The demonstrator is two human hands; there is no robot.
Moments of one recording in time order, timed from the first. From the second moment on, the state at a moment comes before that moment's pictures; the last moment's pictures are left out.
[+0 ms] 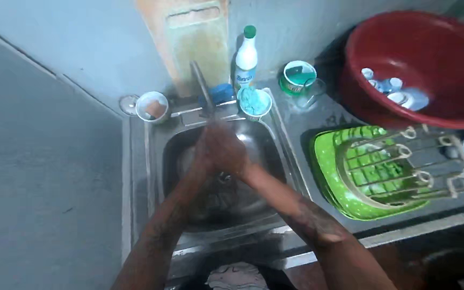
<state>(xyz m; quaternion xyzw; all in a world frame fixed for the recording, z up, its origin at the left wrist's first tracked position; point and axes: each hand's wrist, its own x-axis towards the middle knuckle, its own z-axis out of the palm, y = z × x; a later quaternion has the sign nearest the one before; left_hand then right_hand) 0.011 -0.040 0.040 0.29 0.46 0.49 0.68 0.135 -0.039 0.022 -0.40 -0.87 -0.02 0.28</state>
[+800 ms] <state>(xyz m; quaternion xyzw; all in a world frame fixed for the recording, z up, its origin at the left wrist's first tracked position) 0.047 0.005 0.060 0.37 0.56 0.38 0.64 0.165 -0.039 0.049 -0.52 -0.16 0.68 0.50</state>
